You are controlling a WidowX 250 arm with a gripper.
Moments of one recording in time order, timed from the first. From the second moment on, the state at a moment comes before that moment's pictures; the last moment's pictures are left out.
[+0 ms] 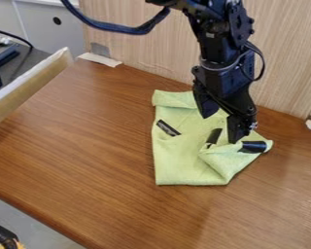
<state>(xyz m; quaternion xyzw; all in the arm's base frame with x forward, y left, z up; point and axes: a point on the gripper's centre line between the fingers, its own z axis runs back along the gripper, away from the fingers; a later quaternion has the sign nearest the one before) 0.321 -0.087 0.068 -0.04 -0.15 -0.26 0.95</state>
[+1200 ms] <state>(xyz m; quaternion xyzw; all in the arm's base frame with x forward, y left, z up) 0.293 -0.037 -0.025 0.07 -0.03 -0.17 0.98</state>
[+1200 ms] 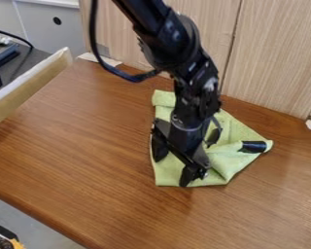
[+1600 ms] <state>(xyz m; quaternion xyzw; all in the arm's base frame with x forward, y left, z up) 0.294 -0.032 -0.028 0.05 -0.04 -0.15 0.99</state>
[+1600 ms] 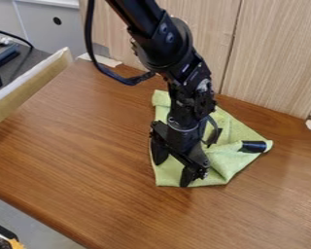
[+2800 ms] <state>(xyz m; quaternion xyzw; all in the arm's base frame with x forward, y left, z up) 0.266 0.122 -0.026 0.07 -0.04 0.10 0.99</state>
